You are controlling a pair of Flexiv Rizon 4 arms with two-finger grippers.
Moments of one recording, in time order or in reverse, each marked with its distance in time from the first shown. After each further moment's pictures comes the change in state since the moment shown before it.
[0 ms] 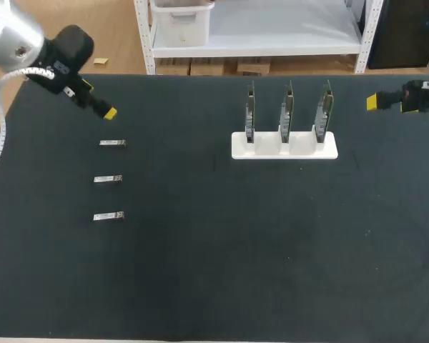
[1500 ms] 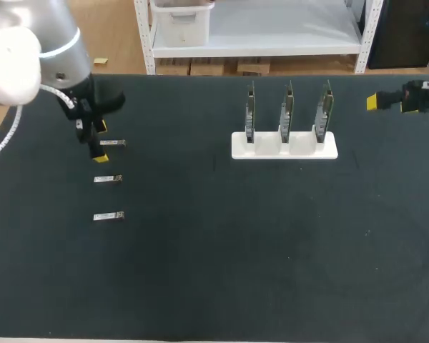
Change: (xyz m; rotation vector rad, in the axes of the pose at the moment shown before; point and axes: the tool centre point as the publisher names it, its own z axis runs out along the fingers) left arm 0.072 0.014 0.082 0.154 0.393 0.421; right arm 0.000 0.000 0.000 0.000 0.000 0.000
